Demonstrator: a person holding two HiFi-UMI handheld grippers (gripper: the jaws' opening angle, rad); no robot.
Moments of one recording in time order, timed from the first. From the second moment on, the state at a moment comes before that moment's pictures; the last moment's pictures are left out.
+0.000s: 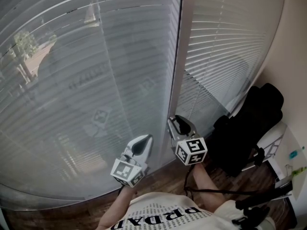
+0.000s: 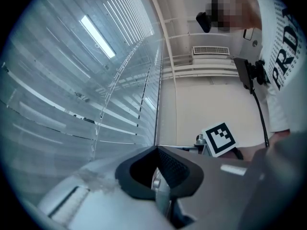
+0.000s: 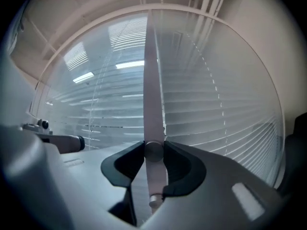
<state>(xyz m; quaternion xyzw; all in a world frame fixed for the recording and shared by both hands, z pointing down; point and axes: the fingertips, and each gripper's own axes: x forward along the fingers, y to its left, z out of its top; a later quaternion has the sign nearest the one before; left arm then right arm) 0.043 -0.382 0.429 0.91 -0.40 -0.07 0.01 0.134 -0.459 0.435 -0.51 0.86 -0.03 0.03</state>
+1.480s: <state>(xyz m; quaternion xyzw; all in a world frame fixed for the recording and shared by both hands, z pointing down) 0.041 -0.376 0.430 0.91 -0.40 -0.08 0.01 0.120 -0.454 0.436 -0.49 0.81 0.24 -0.20</state>
